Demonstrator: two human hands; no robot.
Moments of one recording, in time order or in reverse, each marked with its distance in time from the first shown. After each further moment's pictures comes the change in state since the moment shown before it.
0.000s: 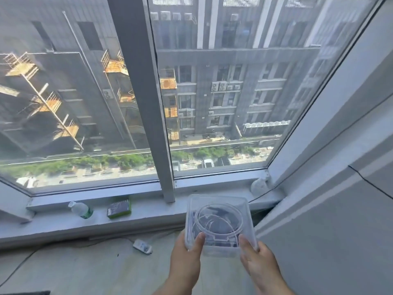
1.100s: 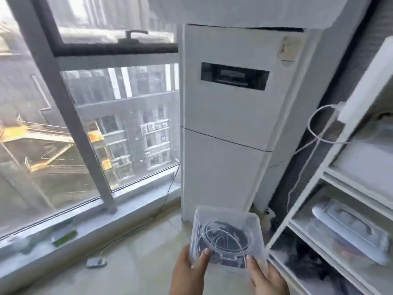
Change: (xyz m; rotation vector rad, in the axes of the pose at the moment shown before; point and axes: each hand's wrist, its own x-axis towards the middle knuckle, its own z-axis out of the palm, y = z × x) left_hand -0.469 -0.132 -0.010 0.300 -0.450 0.339; right_hand -0.468 0.225 -0.241 0.447 0.600 -0.182
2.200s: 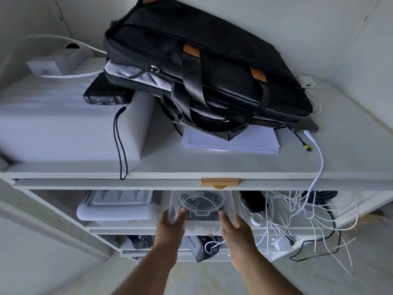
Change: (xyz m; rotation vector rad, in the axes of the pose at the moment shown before) left_hand -0.072 0.012 0.585 0.116 -0.771 -0.148; right_hand 0.220 0.079 -0.468 0.239 0.590 0.309
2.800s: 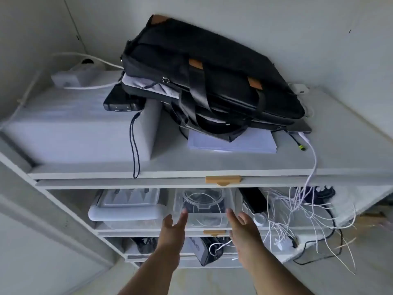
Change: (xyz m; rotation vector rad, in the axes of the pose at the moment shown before) left_hand 0.003 -0.007 -0.019 0.158 -0.070 -0.015; right_hand -0.016 -0.014 -0.008 0.058 -0.010 0.010
